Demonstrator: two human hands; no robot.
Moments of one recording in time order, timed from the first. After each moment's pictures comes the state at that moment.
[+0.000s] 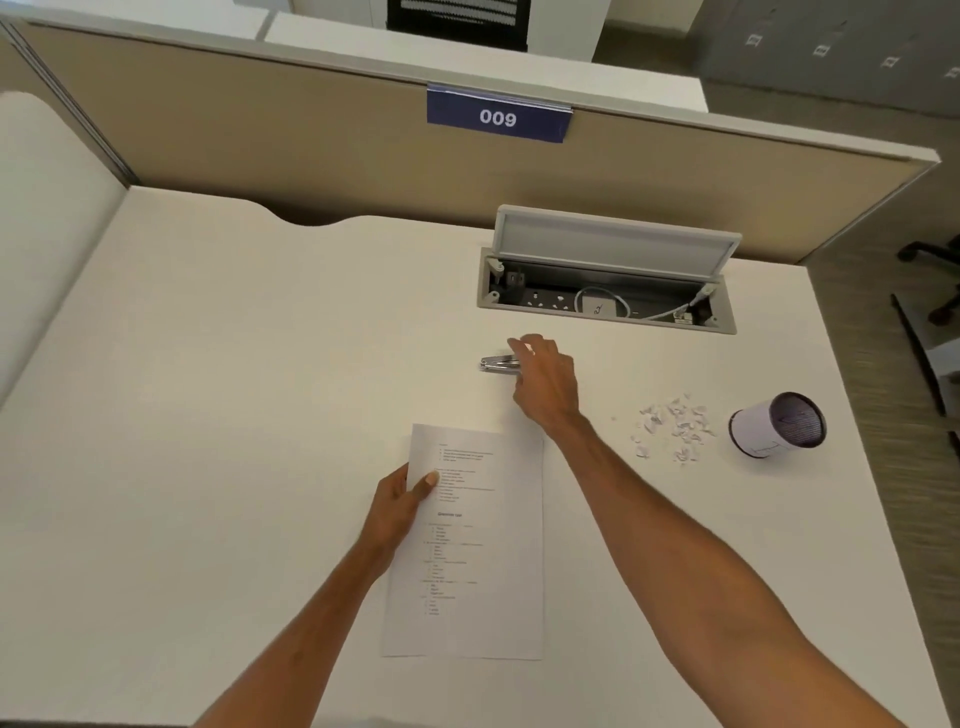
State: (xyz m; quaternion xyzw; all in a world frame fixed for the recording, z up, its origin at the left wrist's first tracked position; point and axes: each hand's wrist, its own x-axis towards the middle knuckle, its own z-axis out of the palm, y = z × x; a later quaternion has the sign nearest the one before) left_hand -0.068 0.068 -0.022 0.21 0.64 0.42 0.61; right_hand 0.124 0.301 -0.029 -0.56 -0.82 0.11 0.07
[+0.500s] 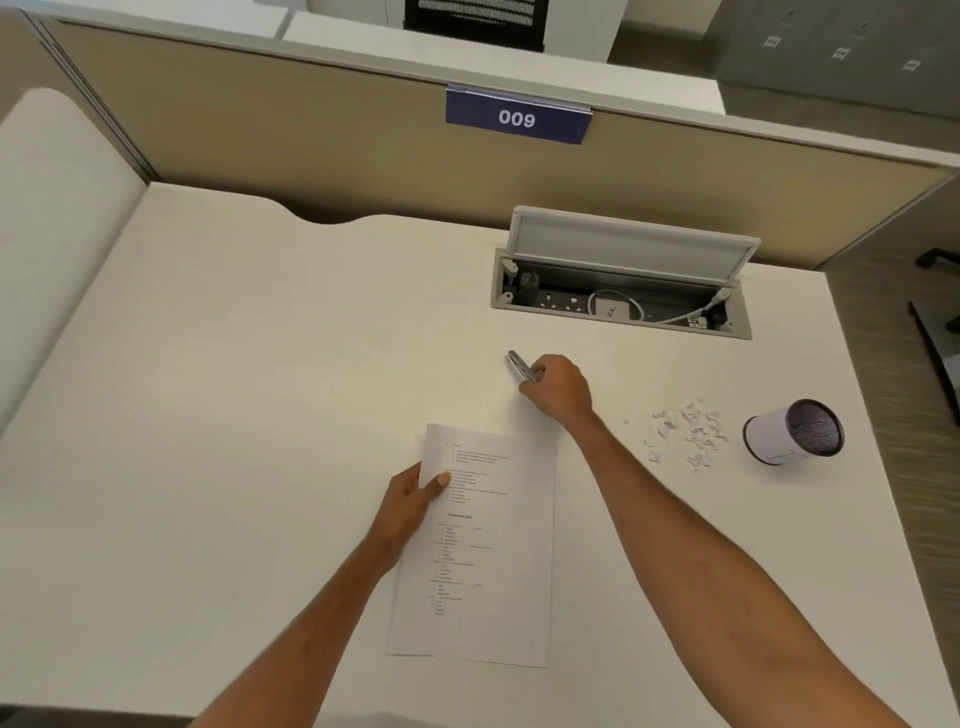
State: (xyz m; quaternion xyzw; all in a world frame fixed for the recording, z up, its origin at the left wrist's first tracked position) left_hand -0.071 0.071 -0.019 0.20 0.63 0.41 0.63; right_hand 0.120 0.312 -0.021 -0.68 -0.67 0.30 0.03
